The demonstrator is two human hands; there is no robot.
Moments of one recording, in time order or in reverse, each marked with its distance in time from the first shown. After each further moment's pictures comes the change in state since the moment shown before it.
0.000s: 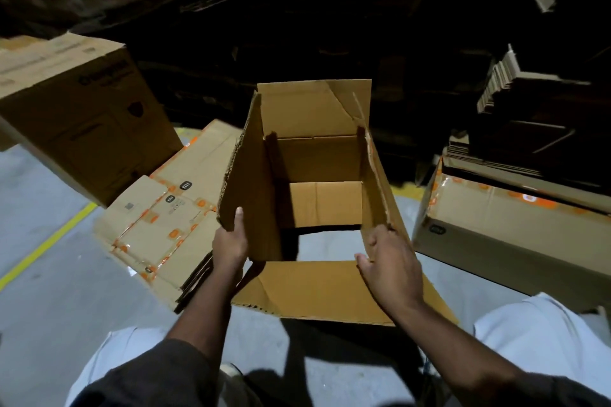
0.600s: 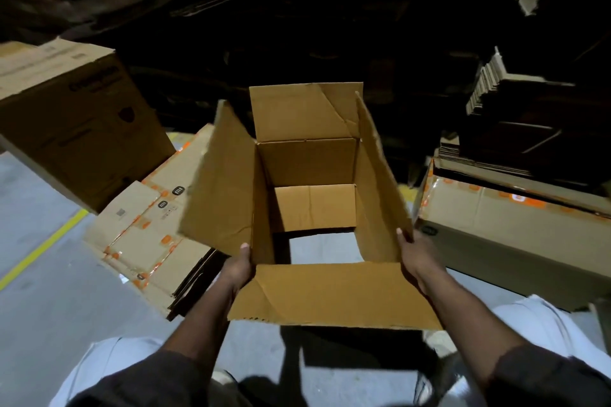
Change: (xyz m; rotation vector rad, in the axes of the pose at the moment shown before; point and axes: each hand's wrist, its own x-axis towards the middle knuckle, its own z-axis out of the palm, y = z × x) left_hand -0.011 -0.021 0.014 0.019 -0.274 -0.206; right_hand 0.052 0.076 -0.002 0.478 -0.293 0.663
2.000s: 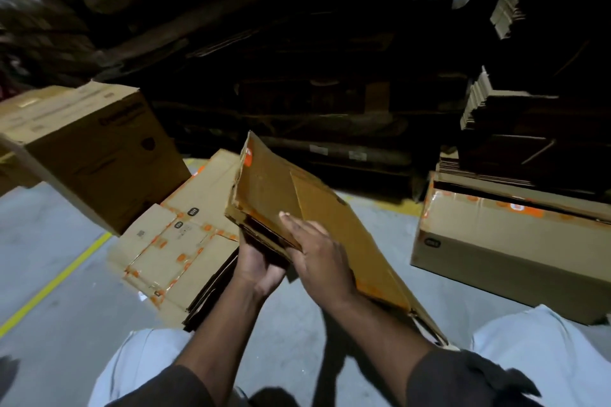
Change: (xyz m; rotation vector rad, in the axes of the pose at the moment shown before) left_hand -0.084 0.046 0.033 -0.948 -0.548 0.402; right_hand -0.131 -0.074 0.066 -0.120 0.078 -1.179
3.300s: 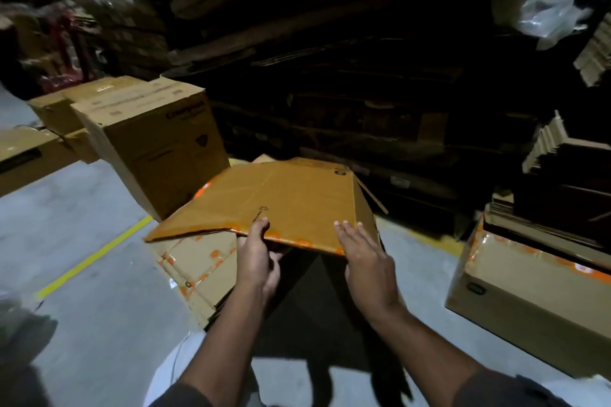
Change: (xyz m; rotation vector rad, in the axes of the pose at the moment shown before) left_hand -0.012 0.076 -0.023 0.022 0.527 0.219; right_hand 0.030 -0.001 0.021 -0.358 -0.102 0.022
